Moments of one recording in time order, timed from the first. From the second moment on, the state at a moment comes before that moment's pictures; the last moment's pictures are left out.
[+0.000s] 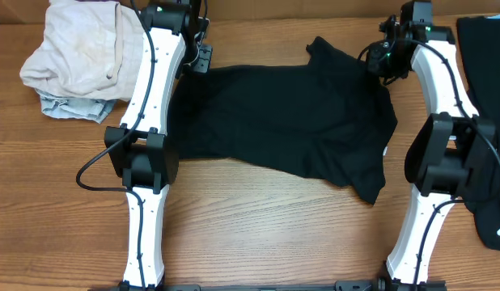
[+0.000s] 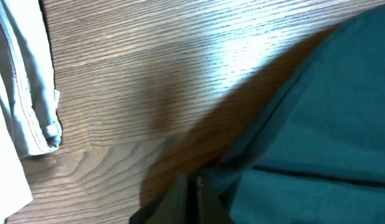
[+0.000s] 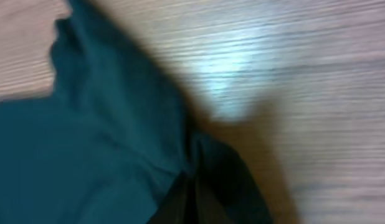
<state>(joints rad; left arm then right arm) -0.18 2.51 2.62 -1.43 -0.05 0.01 -0.09 2.34 2.12 -1.04 -0.23 0.05</state>
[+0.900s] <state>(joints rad) -0.17 2.51 2.62 -1.39 -0.05 0.01 -0.02 2.34 2.10 -1.05 -0.27 0.12</state>
